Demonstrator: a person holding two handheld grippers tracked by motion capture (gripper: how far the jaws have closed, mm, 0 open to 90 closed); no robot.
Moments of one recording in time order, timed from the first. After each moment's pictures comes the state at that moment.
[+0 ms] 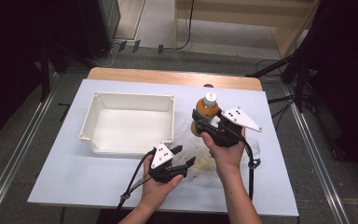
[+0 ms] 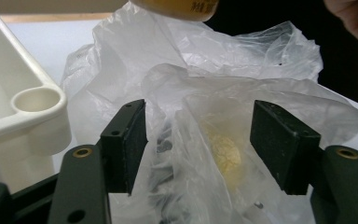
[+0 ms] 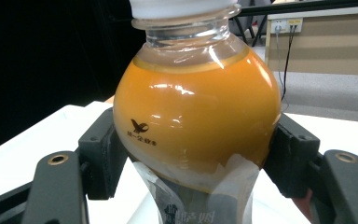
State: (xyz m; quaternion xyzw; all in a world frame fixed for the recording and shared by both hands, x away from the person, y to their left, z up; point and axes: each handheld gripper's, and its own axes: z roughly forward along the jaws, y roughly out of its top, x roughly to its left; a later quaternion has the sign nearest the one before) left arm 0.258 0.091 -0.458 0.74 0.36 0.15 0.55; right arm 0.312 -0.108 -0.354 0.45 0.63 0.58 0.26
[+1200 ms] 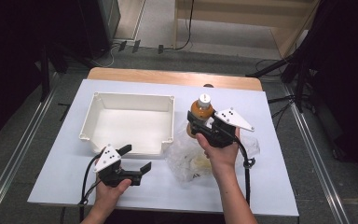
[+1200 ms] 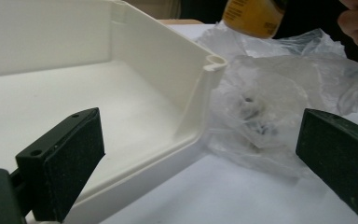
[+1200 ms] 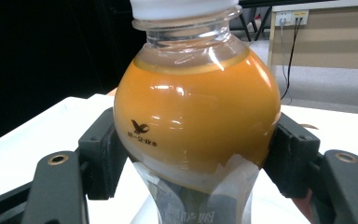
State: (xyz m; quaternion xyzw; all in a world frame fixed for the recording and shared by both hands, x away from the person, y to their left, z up) left arm 0.242 0.222 -0.447 0.72 0.40 0.18 0.54; right arm 0.316 -0.096 -0.362 0.46 0.64 0.57 0.25
